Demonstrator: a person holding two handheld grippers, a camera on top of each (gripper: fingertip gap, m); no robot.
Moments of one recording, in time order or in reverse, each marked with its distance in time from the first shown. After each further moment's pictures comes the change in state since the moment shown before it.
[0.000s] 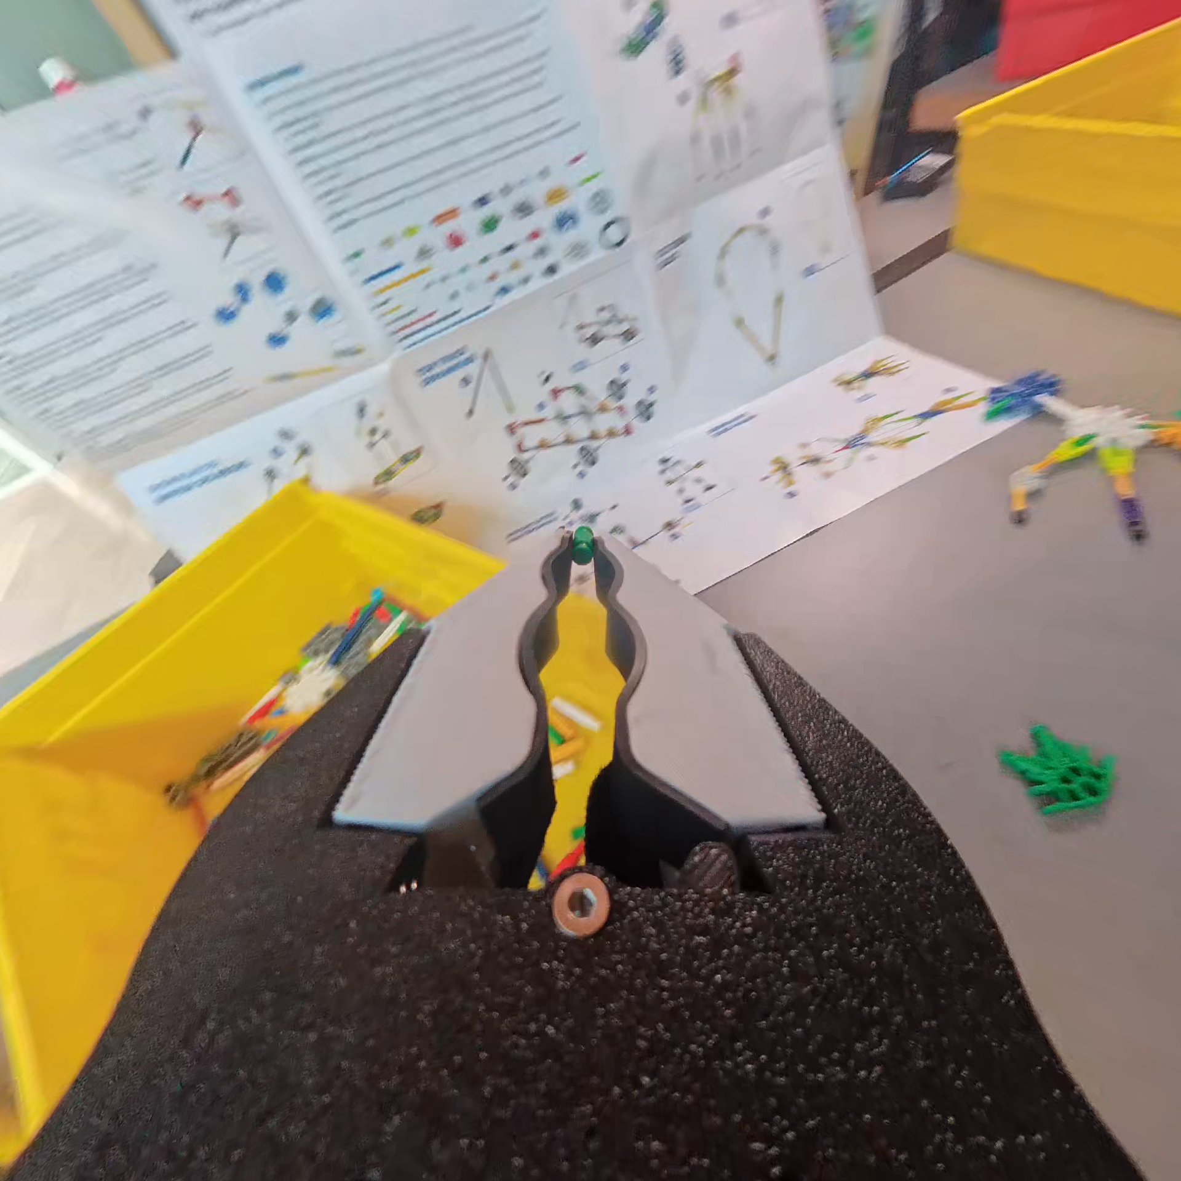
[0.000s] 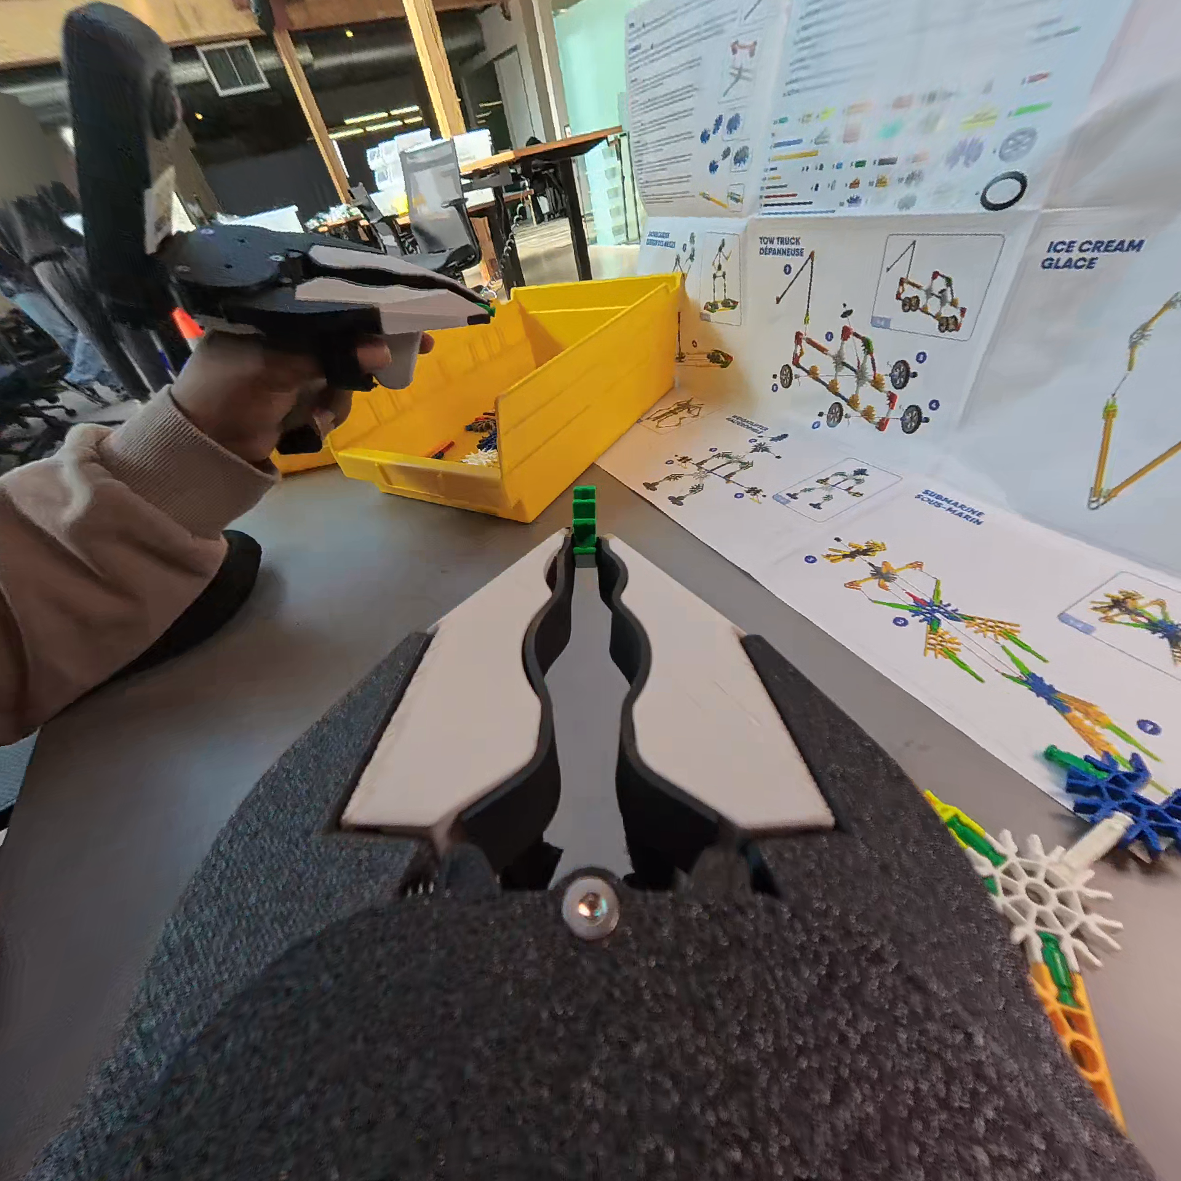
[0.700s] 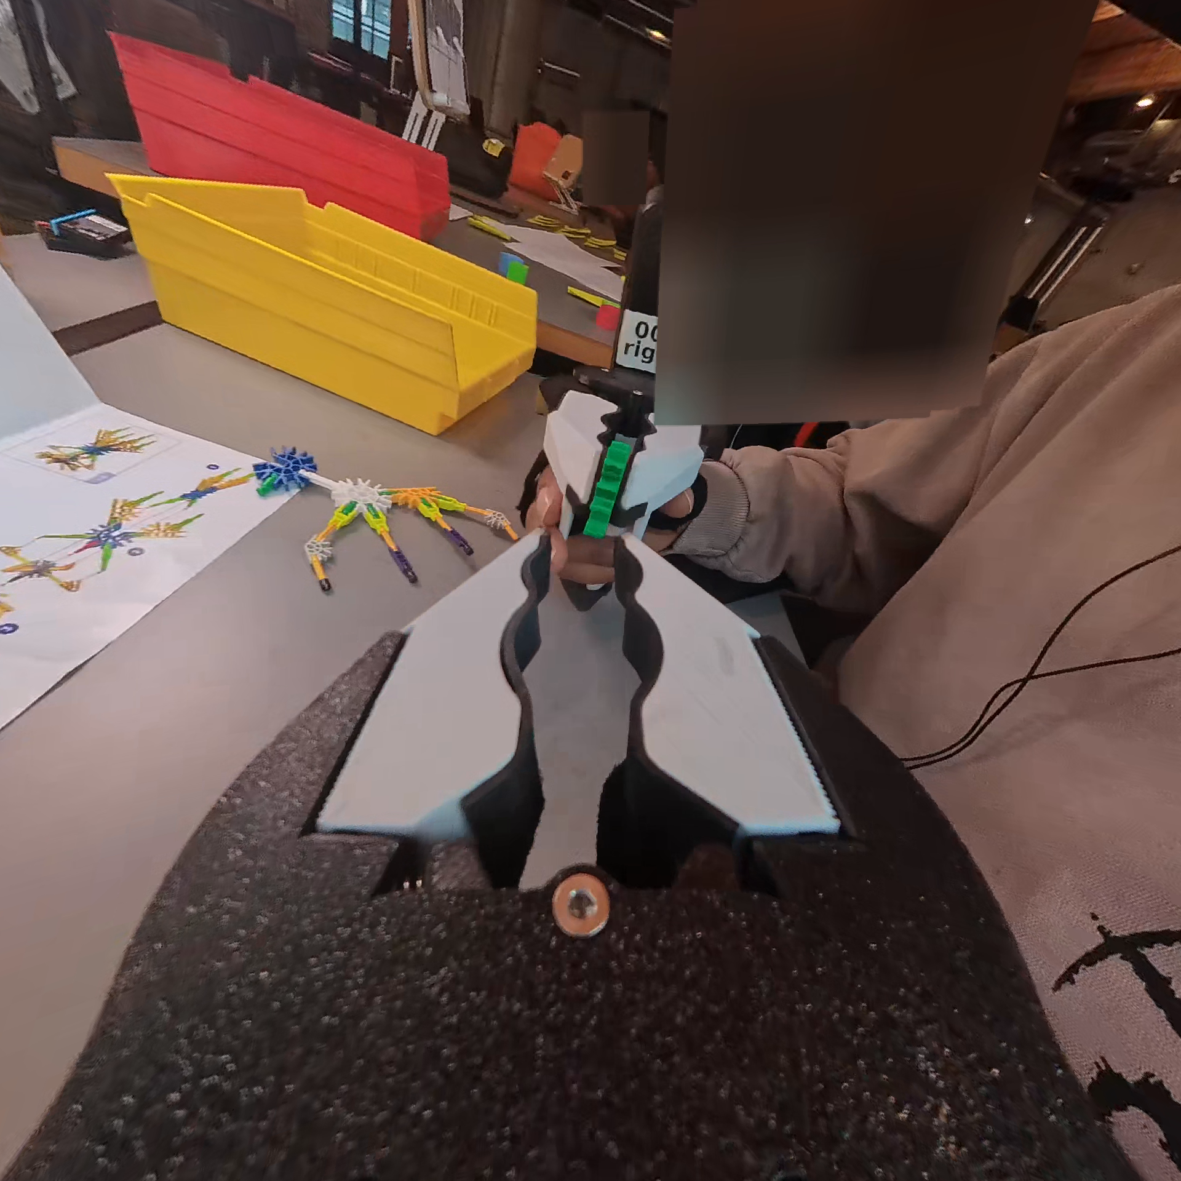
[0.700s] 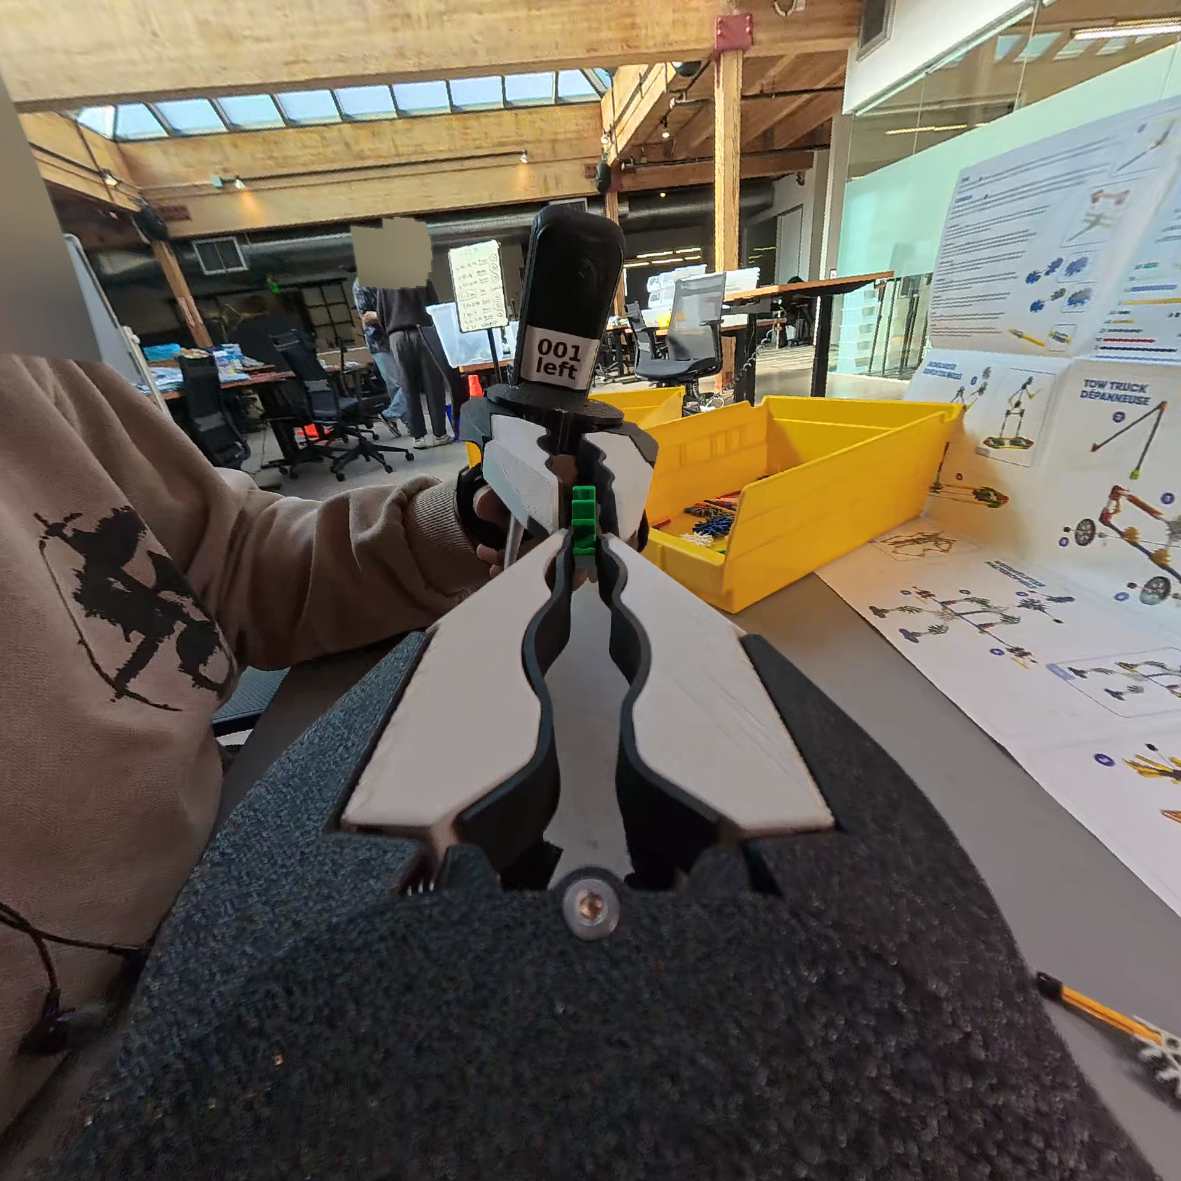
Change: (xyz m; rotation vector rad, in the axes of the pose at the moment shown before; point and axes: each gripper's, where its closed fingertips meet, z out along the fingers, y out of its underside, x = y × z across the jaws) left arm 0.202 -0.032 -0.063 0.154 1.174 -0.271; right arm -0.085 -0.013 -0.003 0.167 -0.415 -0.080
